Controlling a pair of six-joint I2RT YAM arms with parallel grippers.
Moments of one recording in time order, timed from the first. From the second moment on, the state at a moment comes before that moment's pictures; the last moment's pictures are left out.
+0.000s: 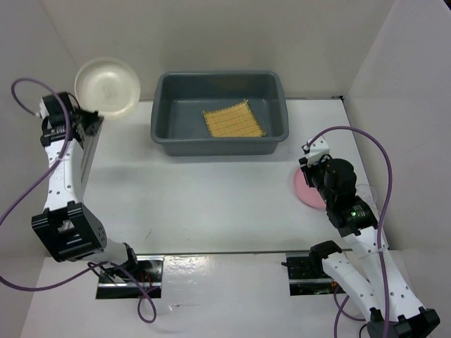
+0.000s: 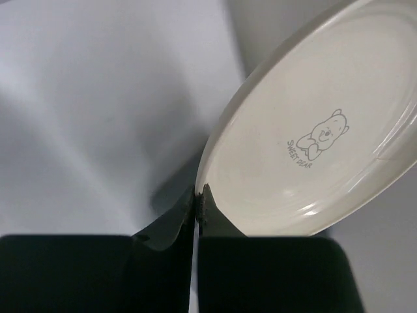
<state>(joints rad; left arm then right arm) 0.39 1.44 1.32 -0.54 0.06 -1.06 0.29 0.64 0.74 -0.42 0.14 -0.29</state>
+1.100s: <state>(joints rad) -0.21 2.93 3.10 -1.13 0.45 -0.61 0.31 0.65 0.74 -0.42 0.14 -0.30</state>
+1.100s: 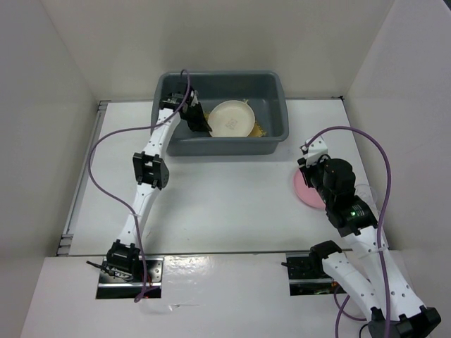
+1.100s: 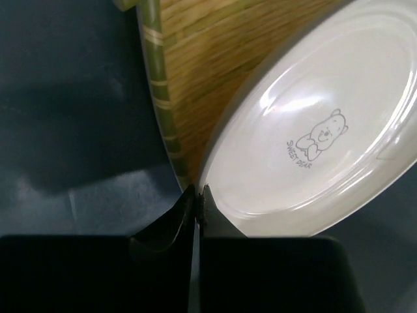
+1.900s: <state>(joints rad) -0.20 2.41 3.10 -1.12 0.20 -0.54 0.31 1.00 0.74 -0.56 0.10 -0.49</state>
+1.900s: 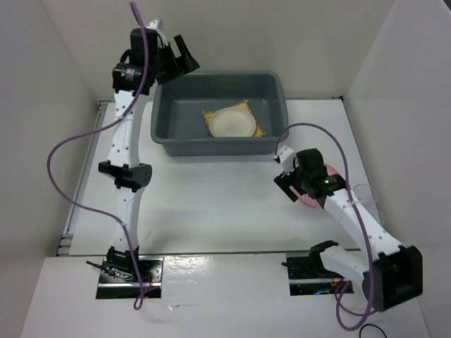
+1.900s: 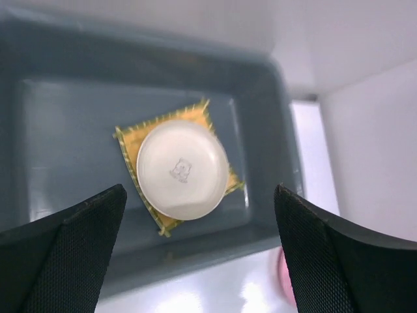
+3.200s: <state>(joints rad) -0.09 1.54 1.99 -1.09 -0.22 -0.50 0.00 1.24 0.96 -0.71 -0.01 -0.56</state>
